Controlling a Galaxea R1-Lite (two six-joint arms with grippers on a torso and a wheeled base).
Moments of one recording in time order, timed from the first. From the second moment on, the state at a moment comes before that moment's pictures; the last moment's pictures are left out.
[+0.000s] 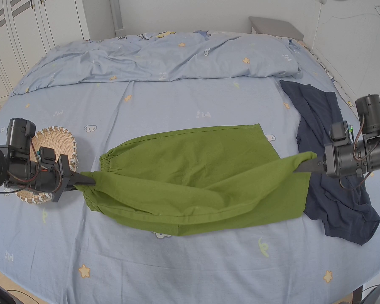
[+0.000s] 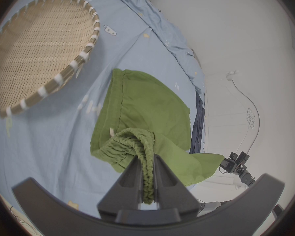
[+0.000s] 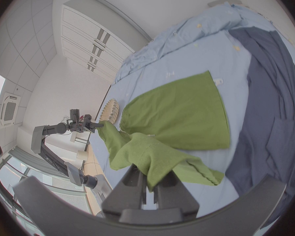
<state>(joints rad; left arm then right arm) 0.06 1.65 -0.92 0.05 -0.67 -0.51 0.21 1.58 -1.04 0.16 0.64 0.18</state>
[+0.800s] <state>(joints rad) 0.07 1.88 -1.28 0.10 -0.66 -0.50 0.14 1.86 -1.49 0.16 0.65 0.17</state>
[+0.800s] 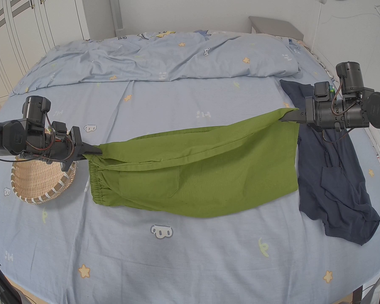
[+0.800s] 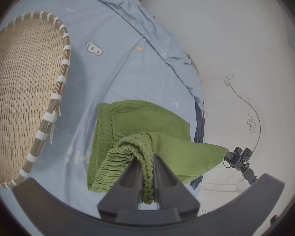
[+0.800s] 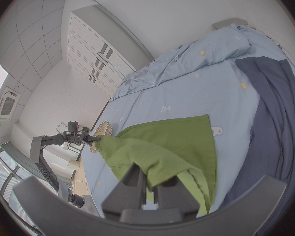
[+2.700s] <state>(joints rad) 0.06 2.09 -1.48 0.07 -0.65 -0.50 0.10 2.17 -1.61 -0.04 0.63 0.19</state>
